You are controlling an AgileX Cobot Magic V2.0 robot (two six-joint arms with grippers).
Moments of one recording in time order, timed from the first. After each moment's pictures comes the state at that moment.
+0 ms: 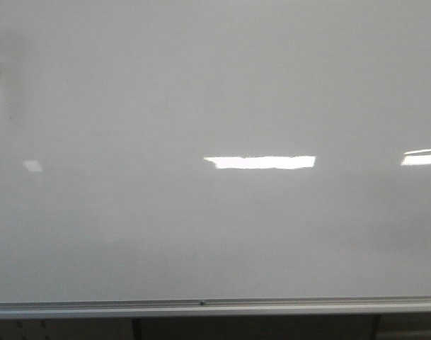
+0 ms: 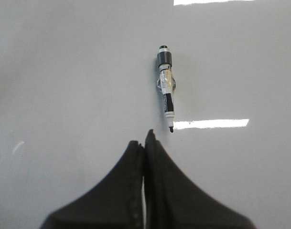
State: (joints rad) left arm 0.01 0.00 0.01 -0.05 0.03 0.07; right arm 0.00 -0.01 0.03 0.05 0.07 -0.06
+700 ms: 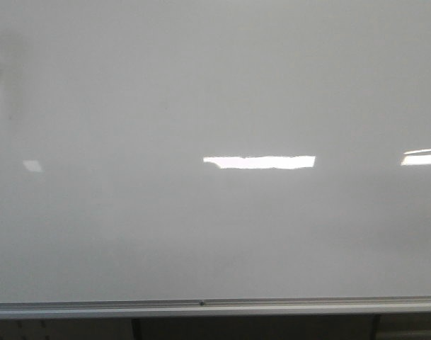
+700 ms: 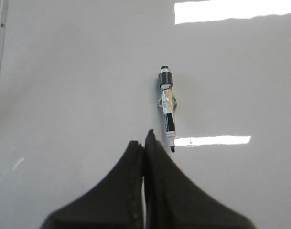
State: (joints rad) left arm 0.01 0.00 0.01 -0.05 -0.04 0.07; right arm 0.00 -0.01 0.03 0.05 0.06 -0.06
